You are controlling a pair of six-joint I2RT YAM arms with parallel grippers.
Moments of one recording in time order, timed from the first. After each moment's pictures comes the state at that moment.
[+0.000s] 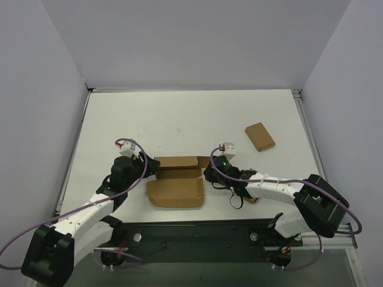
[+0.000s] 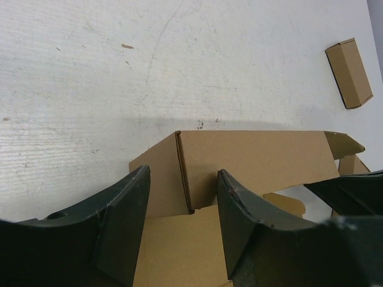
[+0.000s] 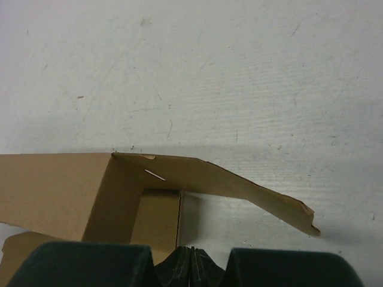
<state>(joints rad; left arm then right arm) -0.39 0.92 0.28 0.24 0.02 -0.66 0.86 1.38 0.54 0.14 0.31 0.80</state>
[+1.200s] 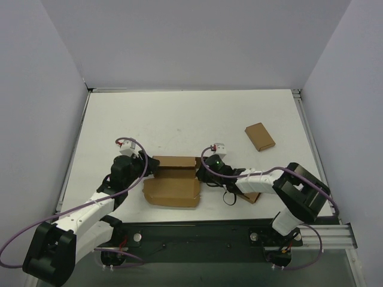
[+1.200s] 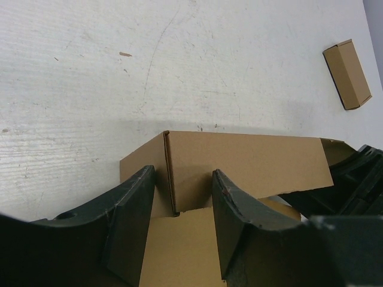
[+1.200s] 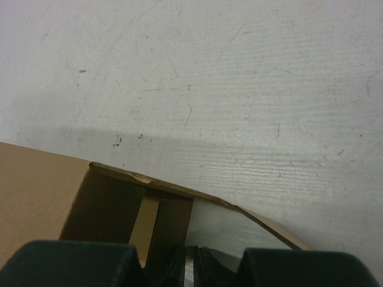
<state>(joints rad) -0.38 0.96 0.28 0.29 0.04 -0.64 0.85 1.60 0.59 0.31 0.20 0.77</state>
